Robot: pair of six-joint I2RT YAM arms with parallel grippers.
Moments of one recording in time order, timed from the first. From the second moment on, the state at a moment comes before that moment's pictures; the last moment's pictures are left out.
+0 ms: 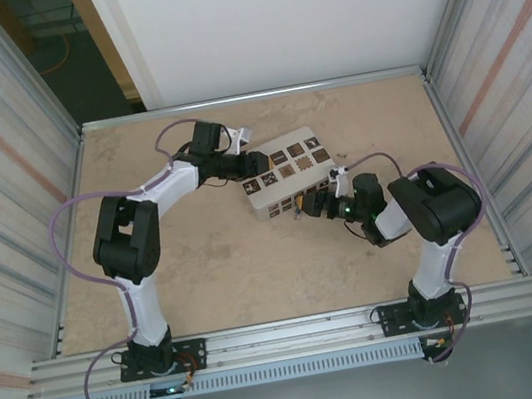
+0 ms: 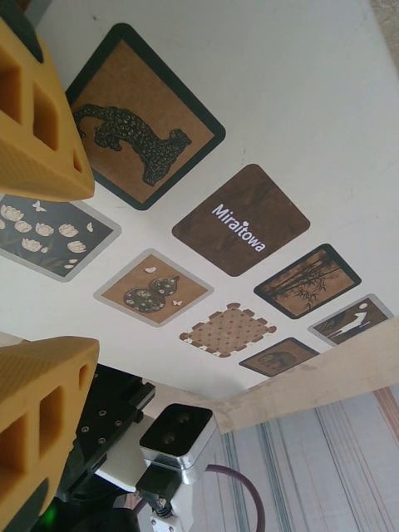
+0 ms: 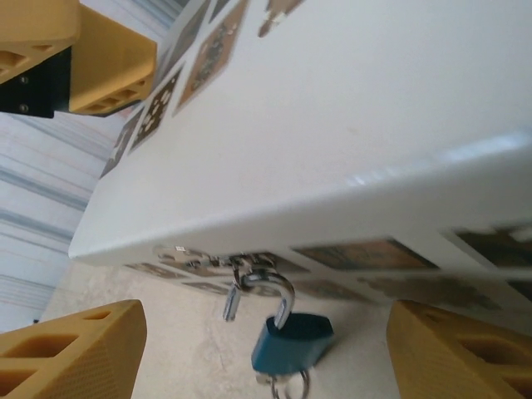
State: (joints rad) left arm -0.43 1.98 1.41 -0.26 0.72 -0.39; right arm 0.34 1.83 0.41 1.08 -0.57 0.65
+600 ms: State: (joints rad) left arm -0.43 1.97 1.41 -0.27 0.70 -0.39; right arm 0.36 1.92 0.47 1.12 -0.65 0.62
